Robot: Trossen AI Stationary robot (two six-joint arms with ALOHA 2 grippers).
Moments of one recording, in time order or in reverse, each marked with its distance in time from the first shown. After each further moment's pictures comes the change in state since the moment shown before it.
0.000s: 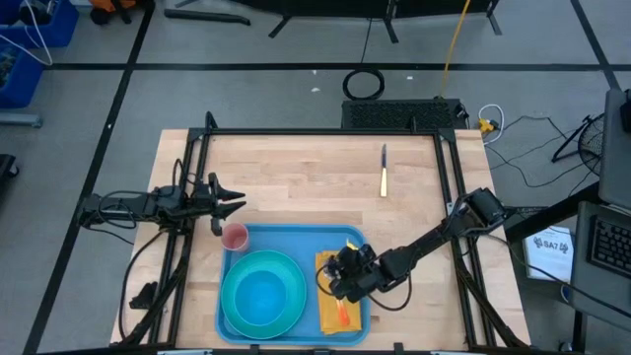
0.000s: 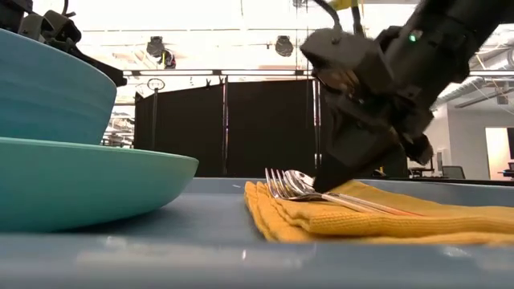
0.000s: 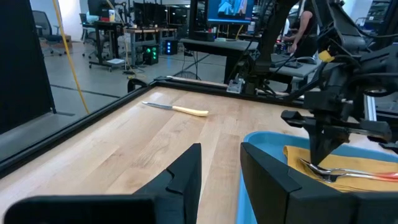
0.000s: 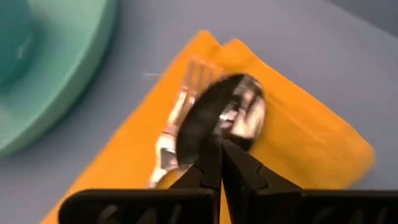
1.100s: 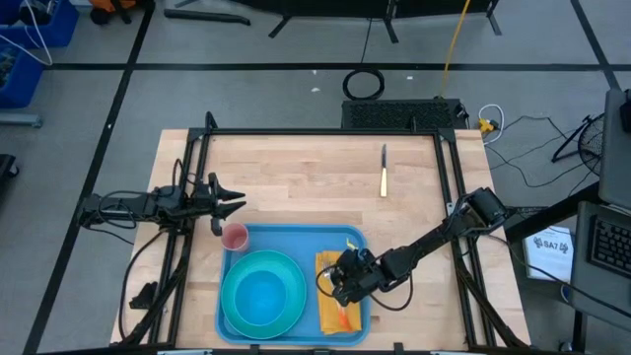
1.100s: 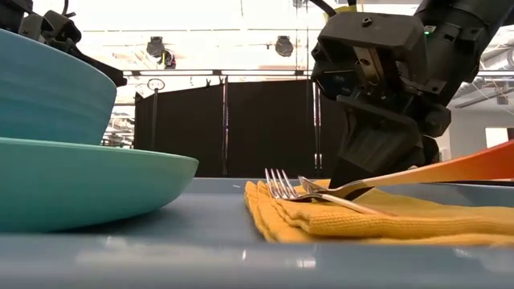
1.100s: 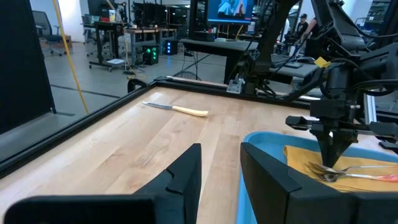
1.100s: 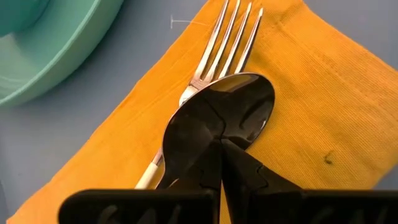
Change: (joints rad) left arm 0.000 0.000 0.000 0.000 0.000 0.000; right arm 0.006 -0.002 -0.012 0.009 -0.179 -0.048
